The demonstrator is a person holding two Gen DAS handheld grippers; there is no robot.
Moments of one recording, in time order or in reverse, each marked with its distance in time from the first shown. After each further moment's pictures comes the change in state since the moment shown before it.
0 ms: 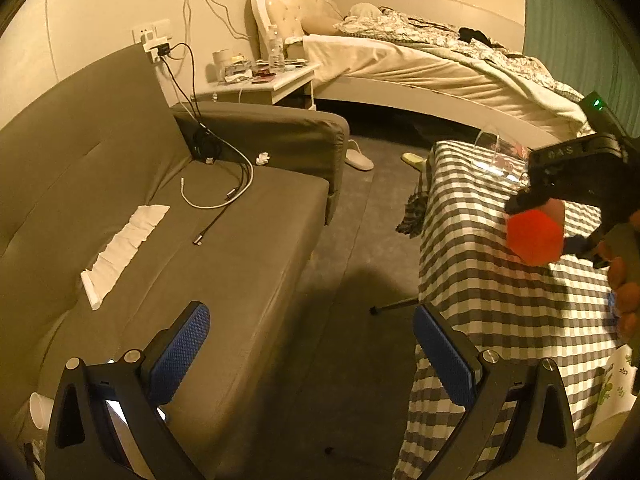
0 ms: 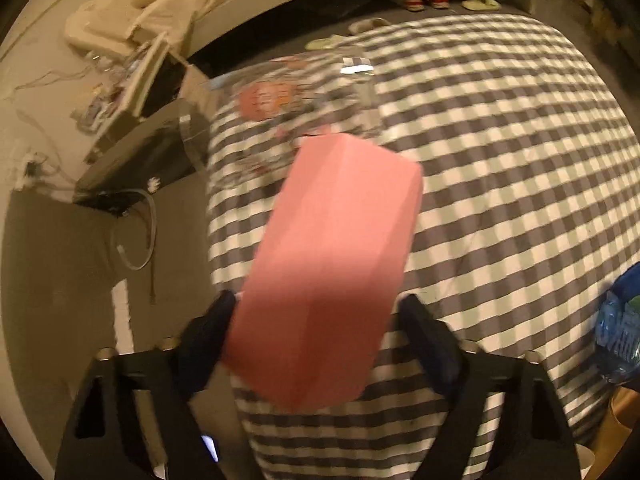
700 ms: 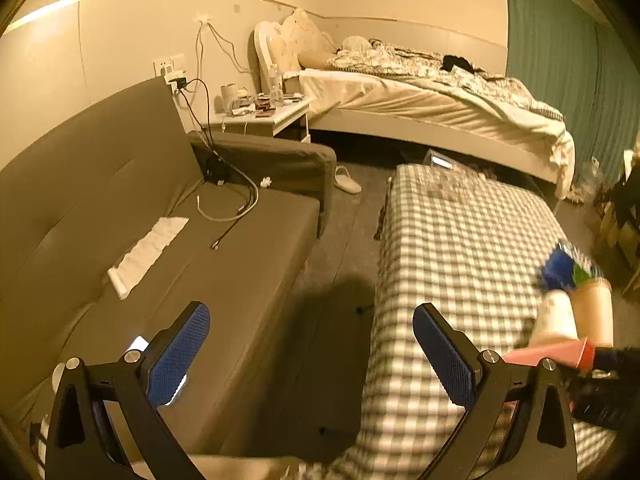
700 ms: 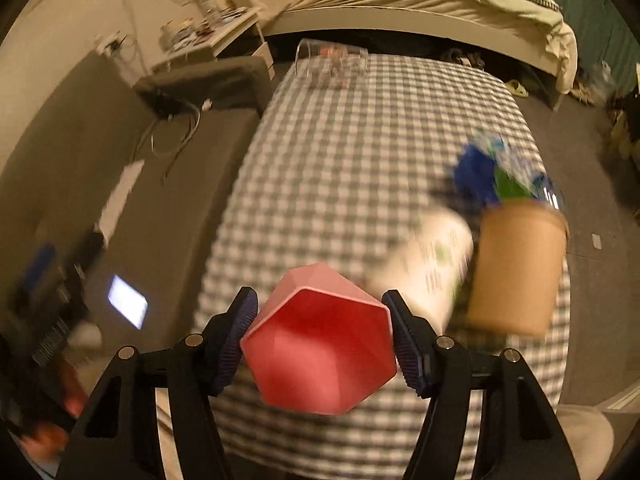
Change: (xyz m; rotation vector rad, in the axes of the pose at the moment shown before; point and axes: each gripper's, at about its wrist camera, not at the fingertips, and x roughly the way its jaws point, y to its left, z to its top) left arm -0.139 -0.006 -0.052 0.010 -0.098 -0.018; right arm -0.149 -0.048 -0.221 -0.397 -0.110 -0.083
